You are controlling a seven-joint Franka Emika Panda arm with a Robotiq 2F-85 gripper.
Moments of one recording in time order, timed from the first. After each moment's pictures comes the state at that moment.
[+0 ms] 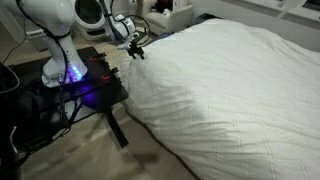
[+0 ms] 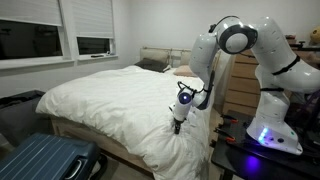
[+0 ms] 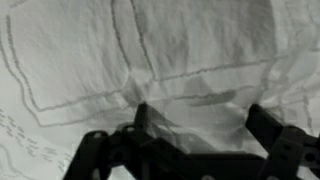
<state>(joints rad) 0.73 0.82 -0.53 -2.26 -1.27 3.03 1.21</state>
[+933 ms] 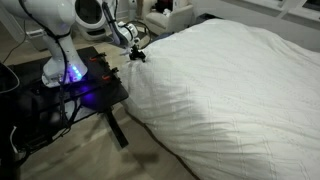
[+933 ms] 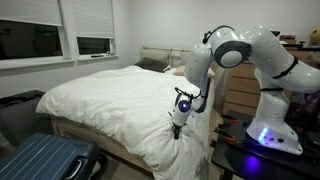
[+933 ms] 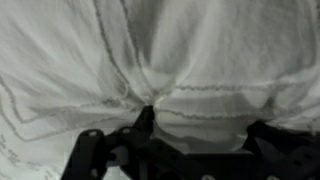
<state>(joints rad) 0.78 0.98 -0.57 -2.15 -1.37 3.06 1.38</state>
